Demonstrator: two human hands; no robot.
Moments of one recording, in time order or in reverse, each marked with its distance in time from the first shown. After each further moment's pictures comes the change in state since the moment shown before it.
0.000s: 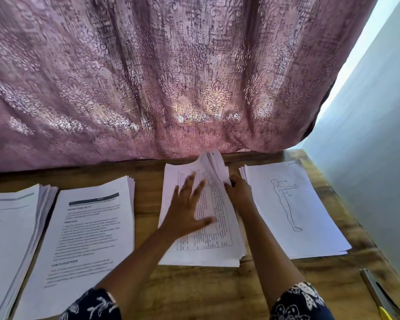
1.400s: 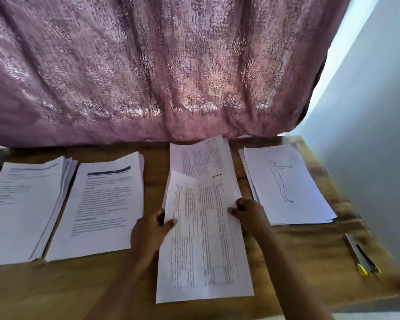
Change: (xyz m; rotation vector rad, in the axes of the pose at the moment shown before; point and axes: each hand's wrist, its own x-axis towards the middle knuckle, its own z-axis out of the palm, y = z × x) left_hand -0.172 0.064 -0.054 -0.185 0.026 -0.764; right_hand -0.160 0.050 -0.019 -0.058 -0.192 0.048
